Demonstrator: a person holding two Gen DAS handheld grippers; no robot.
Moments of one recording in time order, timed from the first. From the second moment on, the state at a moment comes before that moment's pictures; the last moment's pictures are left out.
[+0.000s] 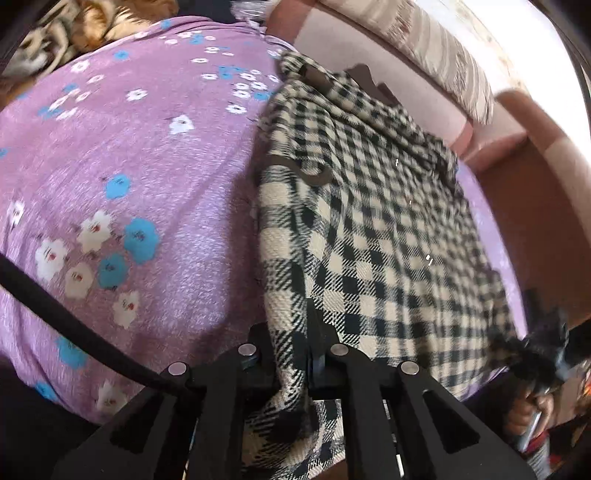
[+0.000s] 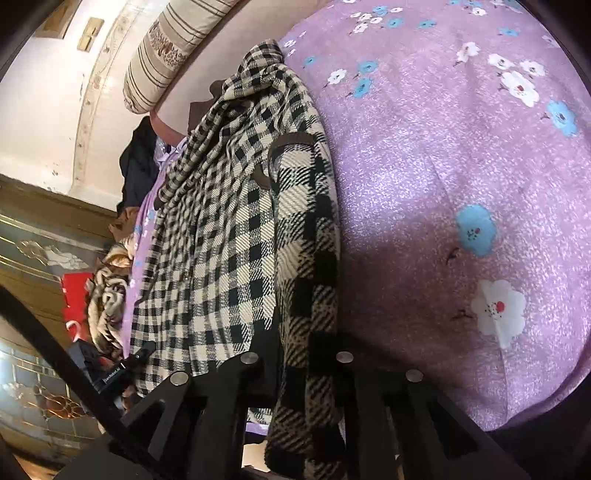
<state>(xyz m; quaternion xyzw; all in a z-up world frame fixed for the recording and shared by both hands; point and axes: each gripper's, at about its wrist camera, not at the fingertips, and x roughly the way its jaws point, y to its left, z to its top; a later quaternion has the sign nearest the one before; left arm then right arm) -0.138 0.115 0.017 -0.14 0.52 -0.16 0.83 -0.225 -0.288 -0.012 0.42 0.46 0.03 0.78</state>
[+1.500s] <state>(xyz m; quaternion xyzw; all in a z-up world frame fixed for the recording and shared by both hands) 0.156 0.066 0.064 -0.14 0.47 -0.16 0.86 0.056 -0.354 0.035 0.32 0.43 -0.02 0.84</state>
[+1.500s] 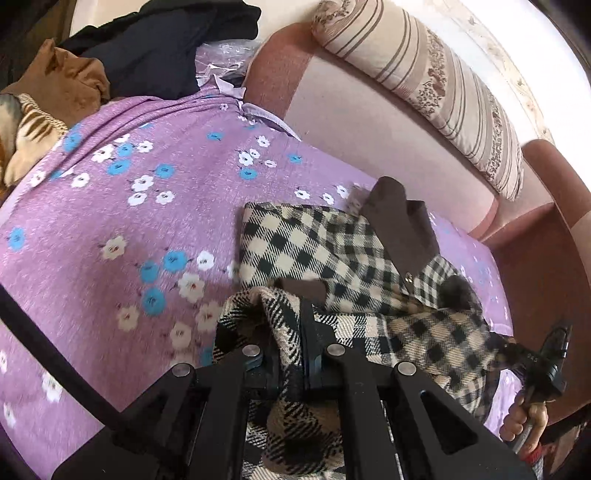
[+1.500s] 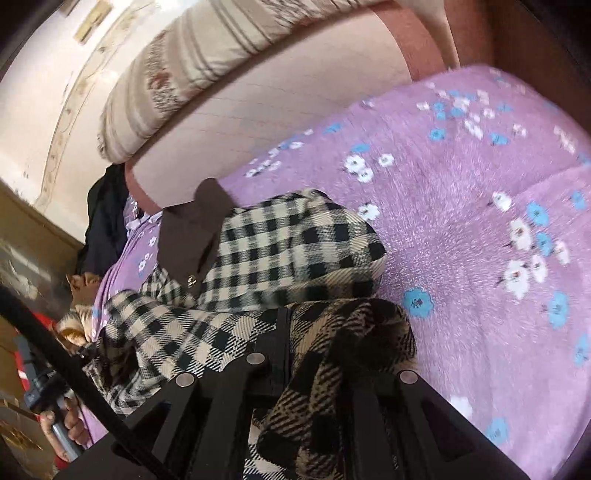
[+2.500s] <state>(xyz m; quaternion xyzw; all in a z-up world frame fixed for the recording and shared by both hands) 0.182 0.103 0.068 -0.21 0.43 -0.12 0.87 0.062 -0.402 0.055 0.37 0.32 -0.07 0.87</state>
